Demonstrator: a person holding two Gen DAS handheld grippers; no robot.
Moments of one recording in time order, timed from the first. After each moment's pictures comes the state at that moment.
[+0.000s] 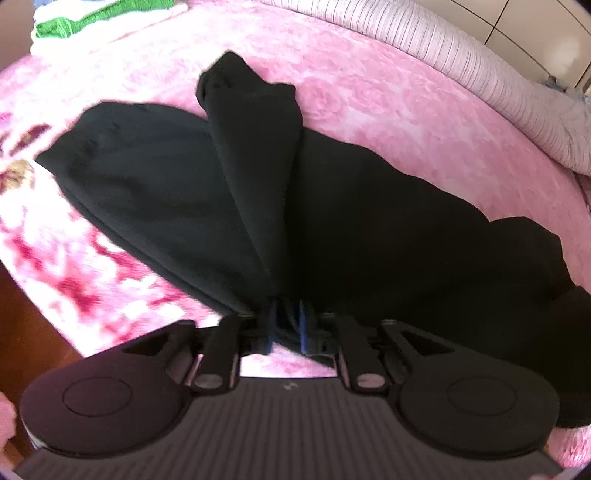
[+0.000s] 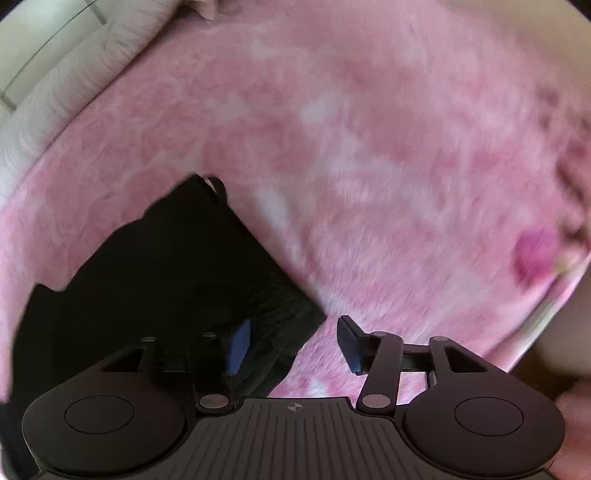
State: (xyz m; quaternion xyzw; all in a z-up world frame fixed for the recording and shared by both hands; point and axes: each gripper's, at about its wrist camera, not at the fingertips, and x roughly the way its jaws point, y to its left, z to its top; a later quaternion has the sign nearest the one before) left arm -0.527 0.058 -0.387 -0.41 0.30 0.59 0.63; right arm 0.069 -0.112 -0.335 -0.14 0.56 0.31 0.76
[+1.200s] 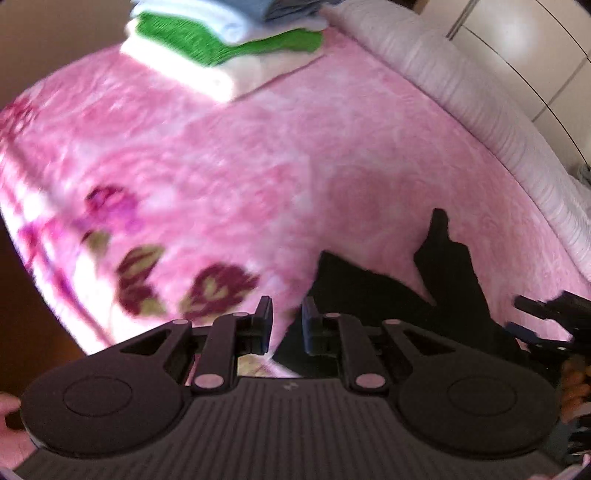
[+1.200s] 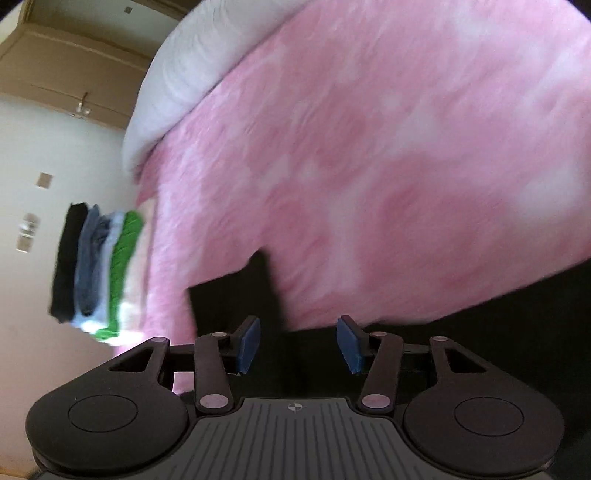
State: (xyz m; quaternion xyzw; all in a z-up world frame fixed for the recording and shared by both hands) left arm -0.813 0.181 -0.354 -0.48 0.23 0.60 0.59; right arm -0.386 0.217 -0.407 -0.07 0.65 0.60 0.46
